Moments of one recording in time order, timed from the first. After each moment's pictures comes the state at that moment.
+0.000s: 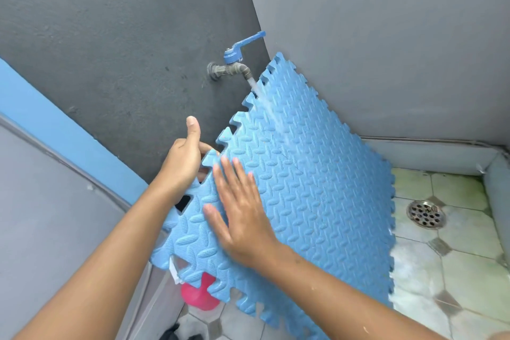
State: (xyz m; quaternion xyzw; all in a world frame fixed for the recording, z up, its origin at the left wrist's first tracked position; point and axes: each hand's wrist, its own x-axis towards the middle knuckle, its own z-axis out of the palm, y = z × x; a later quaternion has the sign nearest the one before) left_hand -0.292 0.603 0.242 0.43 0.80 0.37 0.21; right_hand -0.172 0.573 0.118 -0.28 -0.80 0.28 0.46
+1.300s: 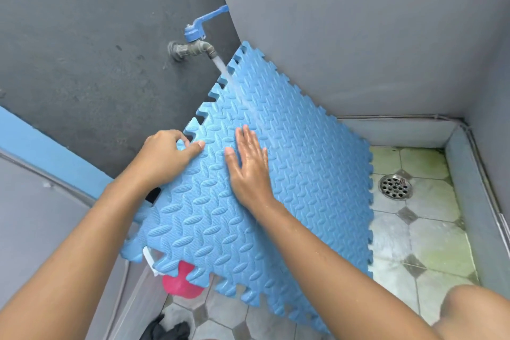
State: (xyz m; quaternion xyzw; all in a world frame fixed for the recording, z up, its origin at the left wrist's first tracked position) left_hand -0.290 0.599 0.225 0.56 0.82 0.11 0.07; right_hand -0.167 0.642 0.072 -0.44 -0.68 0.40 0.43
